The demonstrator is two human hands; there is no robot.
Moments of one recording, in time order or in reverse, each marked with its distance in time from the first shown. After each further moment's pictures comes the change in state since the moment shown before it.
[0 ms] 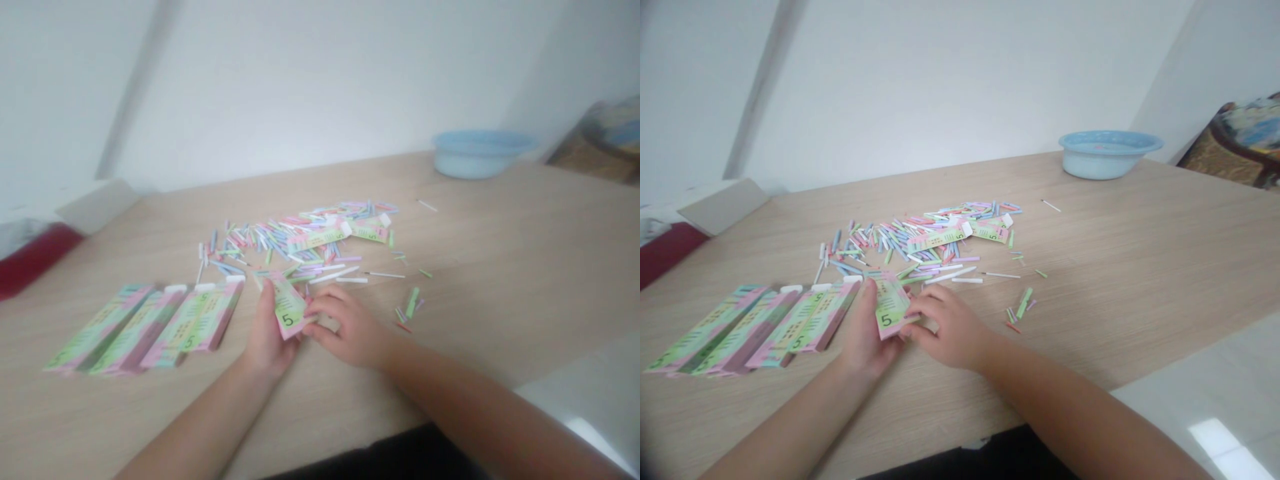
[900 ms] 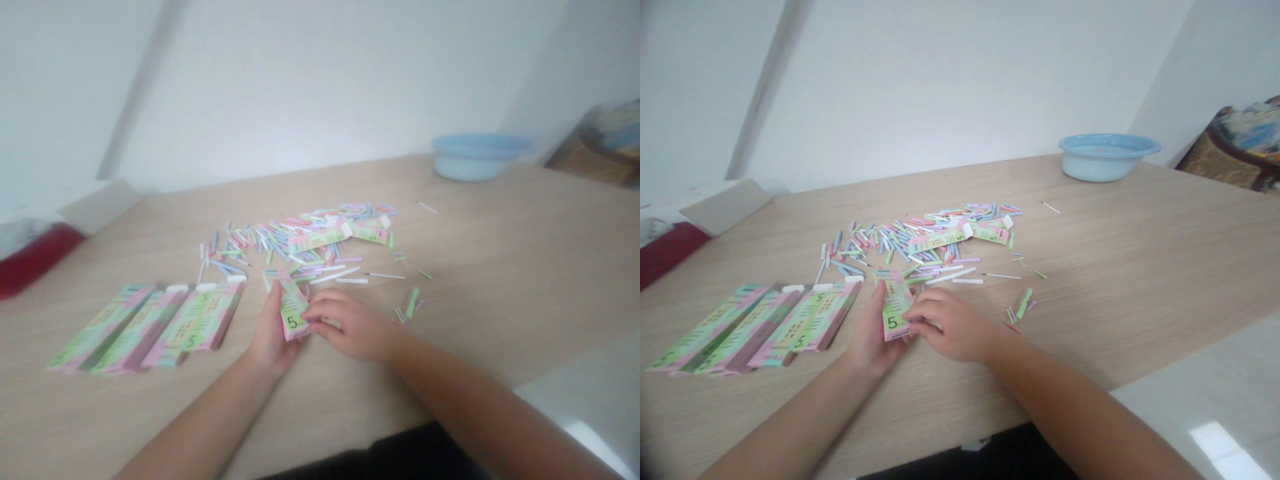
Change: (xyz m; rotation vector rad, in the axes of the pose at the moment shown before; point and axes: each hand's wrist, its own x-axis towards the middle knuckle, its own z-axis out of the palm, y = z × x) left_hand 0.001 -0.001 0.003 0.043 0.026 -0.079; right_hand 0.005 0.009 -0.010 -0.008 -0.141 -0.120
